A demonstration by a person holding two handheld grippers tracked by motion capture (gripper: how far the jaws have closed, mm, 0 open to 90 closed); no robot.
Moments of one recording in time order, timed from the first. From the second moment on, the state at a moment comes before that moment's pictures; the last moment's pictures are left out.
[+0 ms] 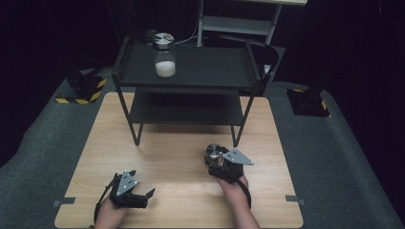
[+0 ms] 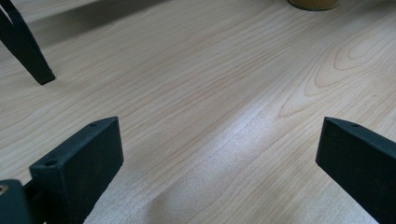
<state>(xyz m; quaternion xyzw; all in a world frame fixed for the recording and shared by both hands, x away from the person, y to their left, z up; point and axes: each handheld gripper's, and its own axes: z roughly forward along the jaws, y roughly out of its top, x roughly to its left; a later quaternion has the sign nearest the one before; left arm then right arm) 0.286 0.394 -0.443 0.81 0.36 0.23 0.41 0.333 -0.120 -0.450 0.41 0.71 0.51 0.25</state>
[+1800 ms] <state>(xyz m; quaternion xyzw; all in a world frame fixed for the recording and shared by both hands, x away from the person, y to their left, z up) 0.286 0.397 -0.443 0.81 0.36 0.22 0.41 0.296 -0.127 -0.427 0.38 0.67 0.55 0.31</state>
